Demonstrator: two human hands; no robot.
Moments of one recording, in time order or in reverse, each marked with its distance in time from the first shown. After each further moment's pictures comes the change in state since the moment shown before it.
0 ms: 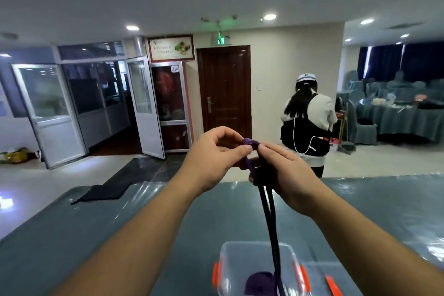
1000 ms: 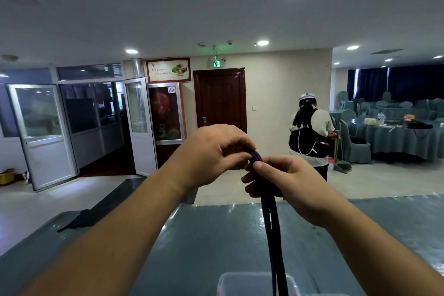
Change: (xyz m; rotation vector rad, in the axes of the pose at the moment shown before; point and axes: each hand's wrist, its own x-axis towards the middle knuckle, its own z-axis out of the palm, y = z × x) left_hand 0.037 0.049 -0.036 0.748 -0.159 0.762; right_hand -0.009 -0.053 0.004 -0.251 -0.038 -0.081
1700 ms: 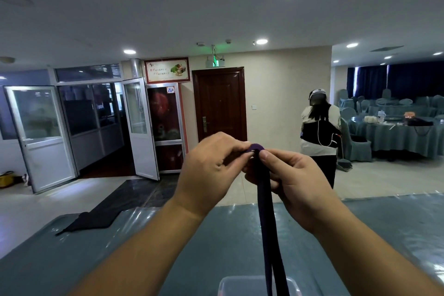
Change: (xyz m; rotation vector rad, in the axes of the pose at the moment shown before) left_hand -0.014 0.003 0.046 0.003 0.456 -0.031; right_hand 0.014 0.008 0.008 0.329 0.202 -0.069
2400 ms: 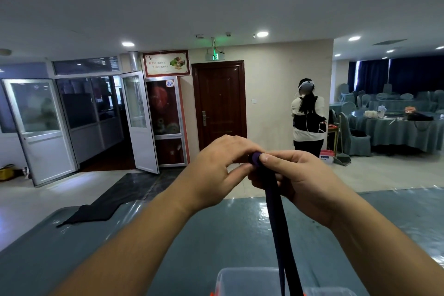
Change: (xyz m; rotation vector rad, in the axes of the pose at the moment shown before) left_hand 0.000 -0.003 -0.002 -0.092 -0.442 -0.049; right_hand -0.001 -0.009 -0.021 -0.097 -0.141 0.172
